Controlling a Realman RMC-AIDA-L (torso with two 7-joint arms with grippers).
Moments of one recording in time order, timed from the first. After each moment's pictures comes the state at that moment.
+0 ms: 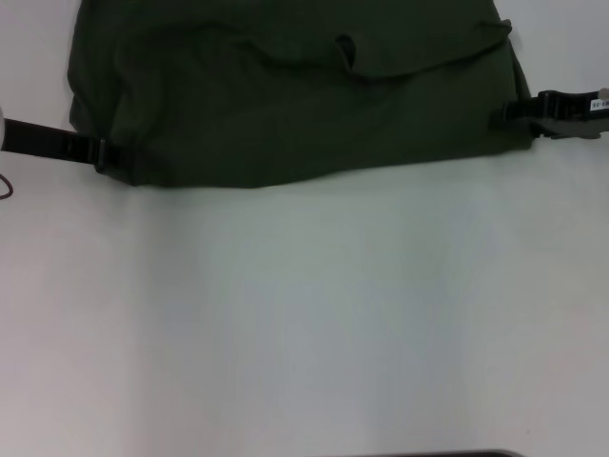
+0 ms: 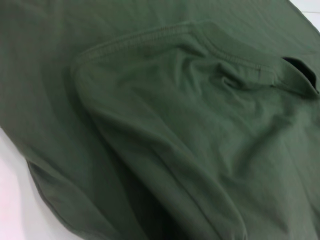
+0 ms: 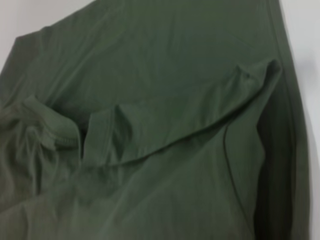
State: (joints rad) left arm -0.65 -2.03 0.79 0.79 2.46 1.30 -2.26; right arm 0.65 1.97 -0.66 -0.60 -2.40 -1.17 2.40
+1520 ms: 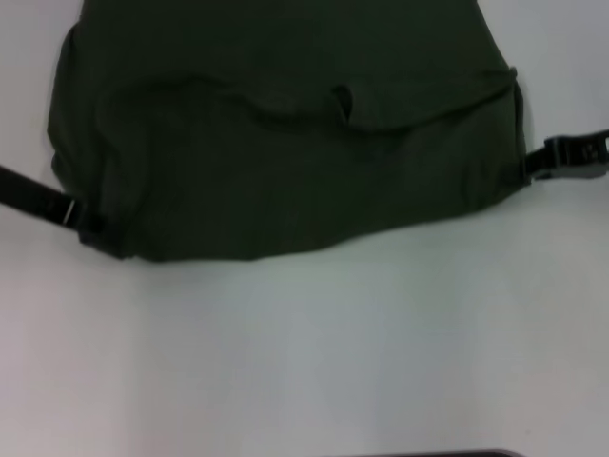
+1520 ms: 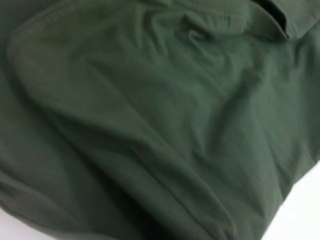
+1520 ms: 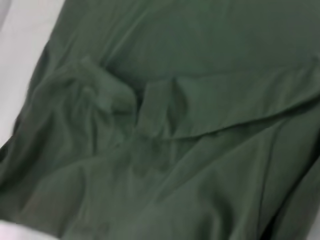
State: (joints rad) left arm -0.69 -1.98 0.79 0.81 2.58 1.66 -2.28; right arm 0.61 1.94 -0.69 -0.71 -2.40 -1.53 2.35
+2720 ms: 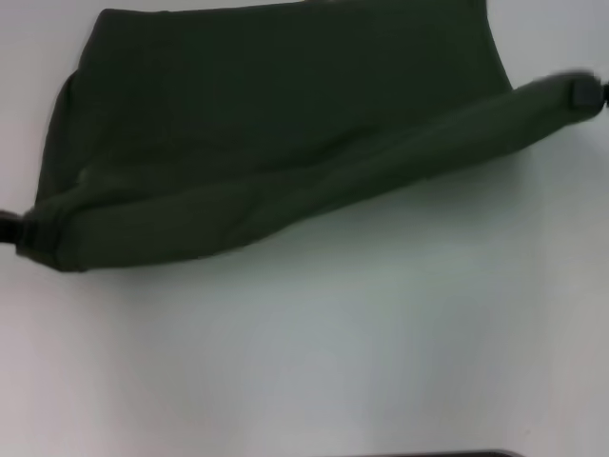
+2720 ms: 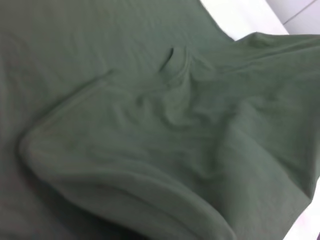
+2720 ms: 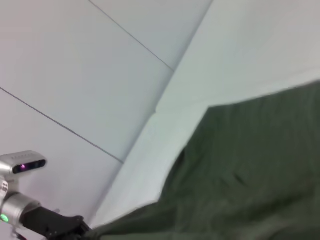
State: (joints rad) left arm -0.60 -1.94 0.50 1.01 2.55 2.03 -2.12; right arm 0.50 1.92 -0.43 -0.89 -2.12 -1.94 2.25
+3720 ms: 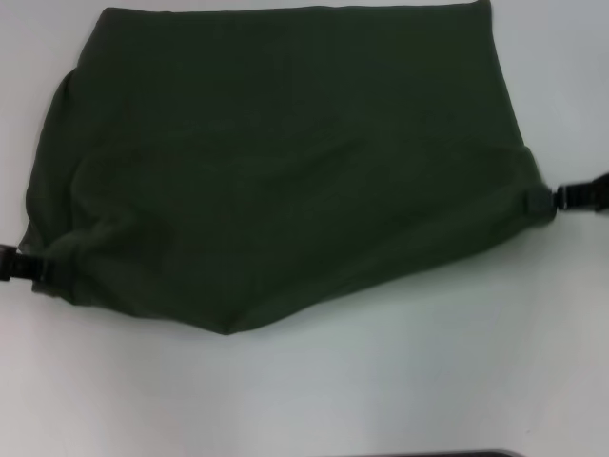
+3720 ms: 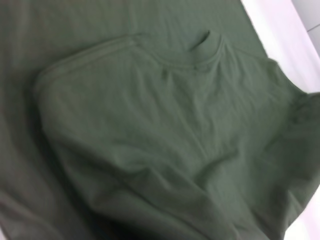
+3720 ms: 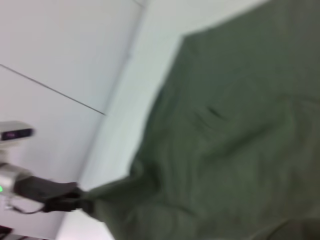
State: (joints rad) left arm -0.56 -1.96 0.45 0.87 2.61 1.93 -2.11; right arm 0.48 1.96 -0.45 -0.74 -2.30 -1.87 2.16
